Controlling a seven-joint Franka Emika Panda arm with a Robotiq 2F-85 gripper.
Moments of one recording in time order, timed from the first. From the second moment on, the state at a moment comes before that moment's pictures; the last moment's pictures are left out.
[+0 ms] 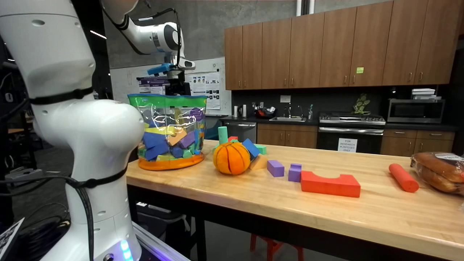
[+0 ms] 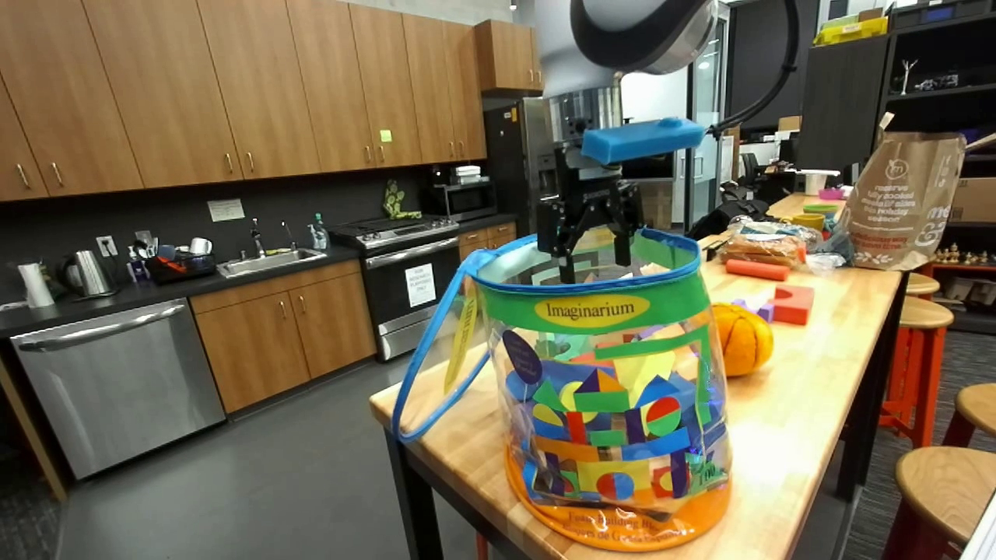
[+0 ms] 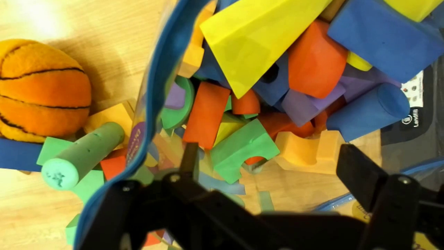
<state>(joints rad) 0.19 -0.27 0.24 -2.15 0.03 1.86 0.48</state>
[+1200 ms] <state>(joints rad) 0.20 -0.21 0.25 -2.19 0.11 1.86 0.44</state>
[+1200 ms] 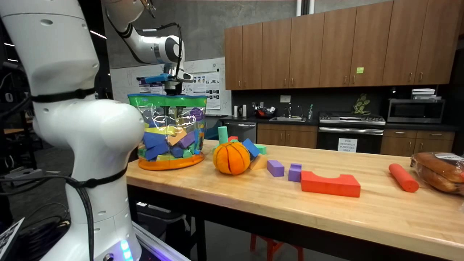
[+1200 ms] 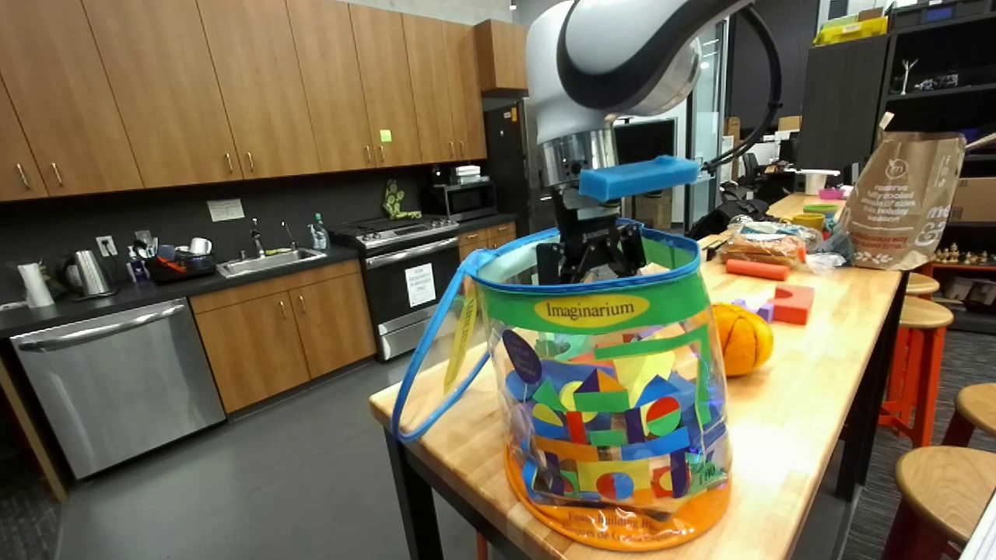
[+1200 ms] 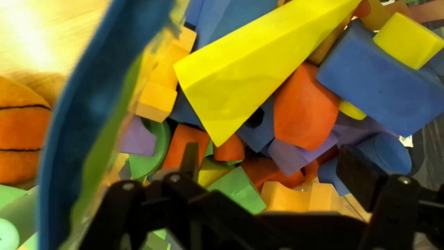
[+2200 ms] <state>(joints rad) 0.20 -0.11 0.25 -2.18 0.11 1.90 0.42</state>
